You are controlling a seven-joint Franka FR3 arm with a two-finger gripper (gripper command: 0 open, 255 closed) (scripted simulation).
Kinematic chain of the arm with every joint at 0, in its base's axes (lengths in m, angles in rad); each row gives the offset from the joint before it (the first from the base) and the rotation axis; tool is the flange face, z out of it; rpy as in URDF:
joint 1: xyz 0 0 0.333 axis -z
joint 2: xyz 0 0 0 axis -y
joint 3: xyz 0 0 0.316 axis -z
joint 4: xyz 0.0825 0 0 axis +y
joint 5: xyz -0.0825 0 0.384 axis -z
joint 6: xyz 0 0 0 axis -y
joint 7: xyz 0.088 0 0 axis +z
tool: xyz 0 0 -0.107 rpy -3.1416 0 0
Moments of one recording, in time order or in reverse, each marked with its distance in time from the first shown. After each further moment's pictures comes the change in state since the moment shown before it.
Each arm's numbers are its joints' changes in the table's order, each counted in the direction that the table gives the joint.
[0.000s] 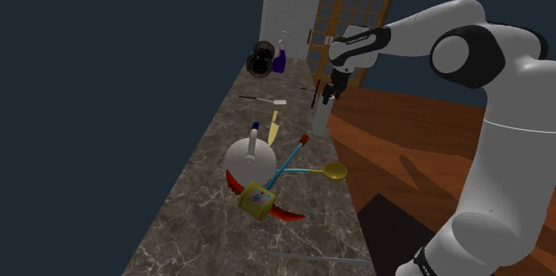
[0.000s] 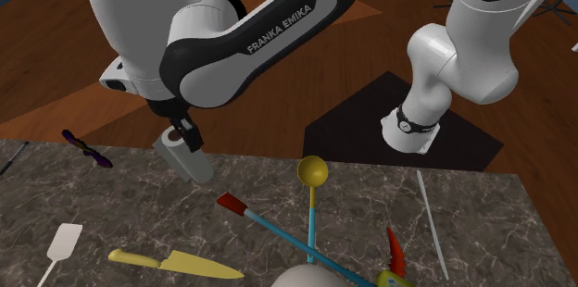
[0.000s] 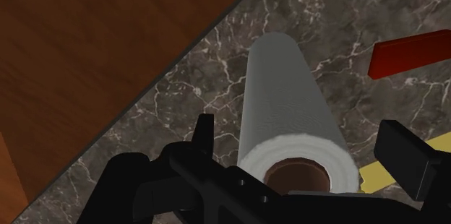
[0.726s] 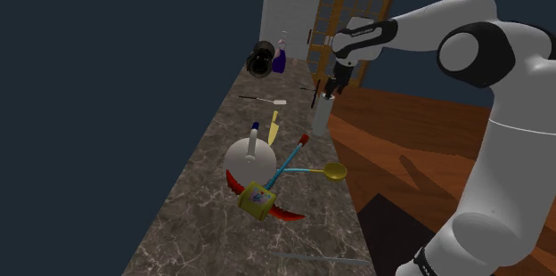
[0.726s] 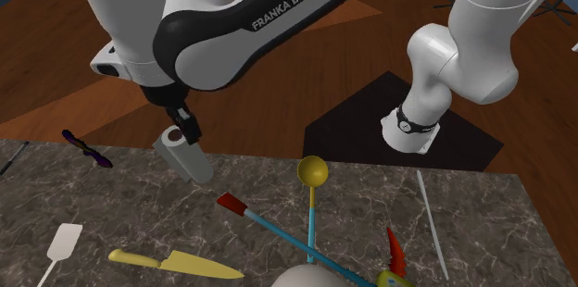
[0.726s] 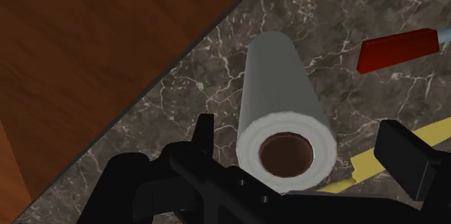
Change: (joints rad) arm -0.005 0.039 0.005 -0.023 0.015 -0.061 -0.009
